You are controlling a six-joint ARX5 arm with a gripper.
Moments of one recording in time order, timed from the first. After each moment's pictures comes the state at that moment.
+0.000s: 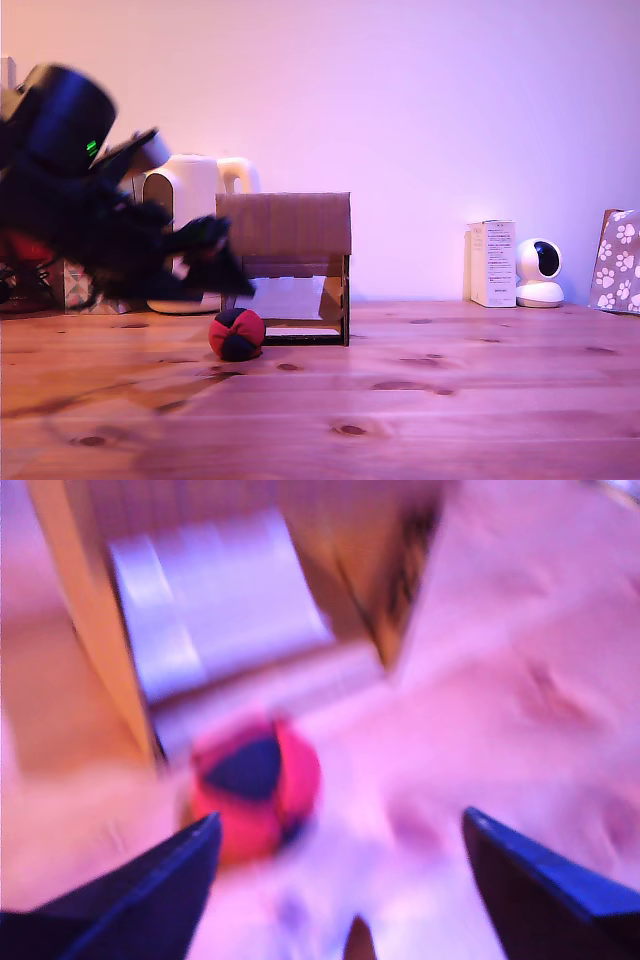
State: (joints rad) arm -0.41 1.72 0.67 0.60 0.24 -0.05
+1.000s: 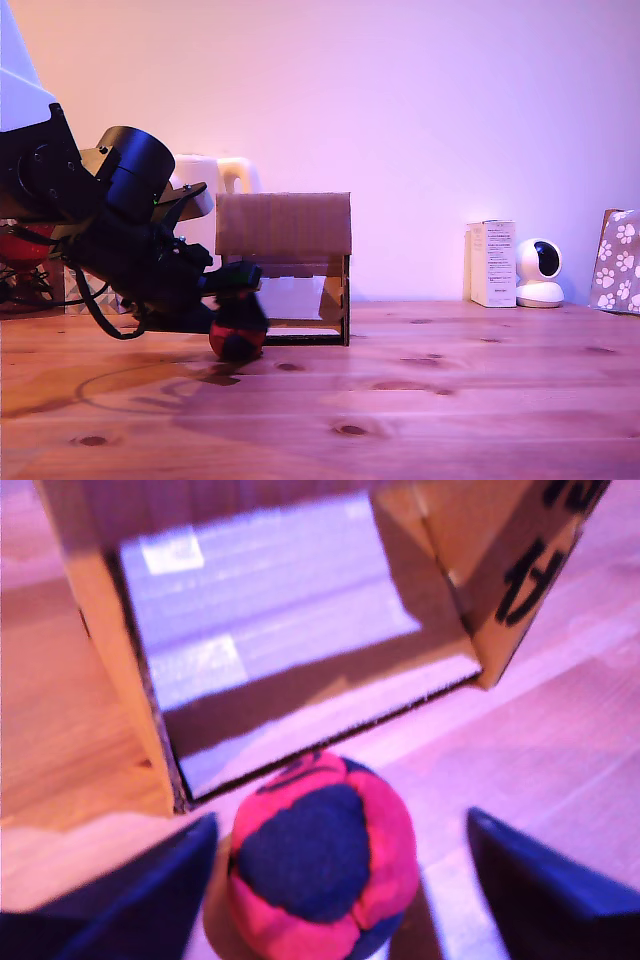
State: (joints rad) arm -0.41 1.97 0.89 0.53 0.20 -0.06
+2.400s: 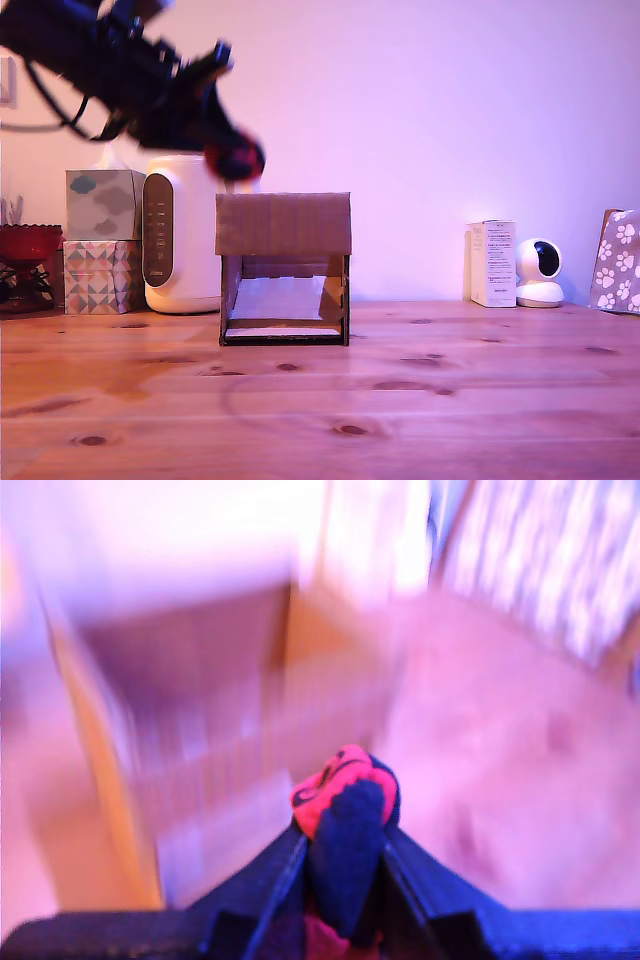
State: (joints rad) arm -0.41 1.47 0.95 0.23 0.30 -0.07
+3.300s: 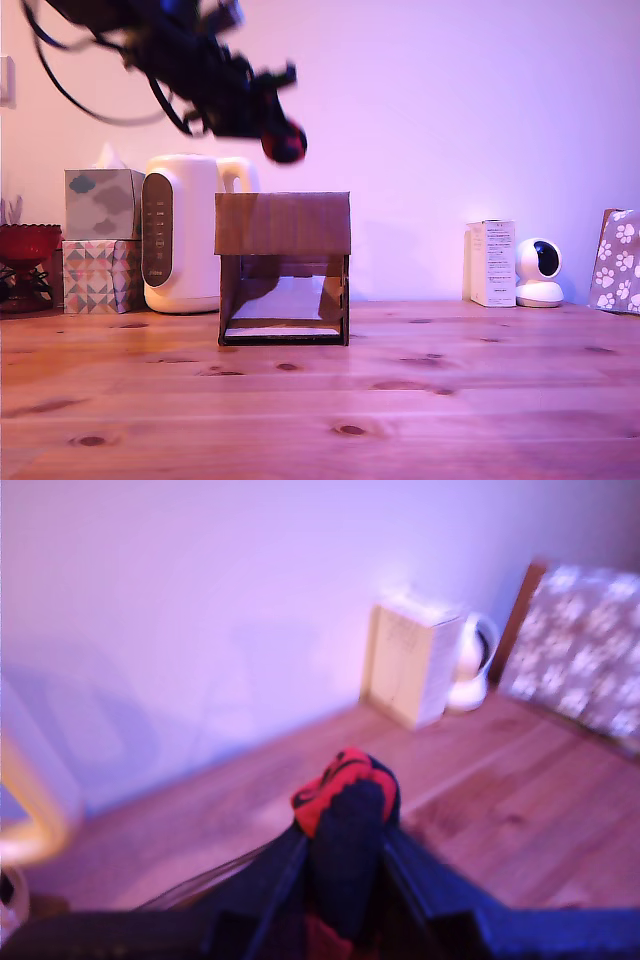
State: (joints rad) arm -0.38 1.92 1.55 0.06 0.27 -0.02
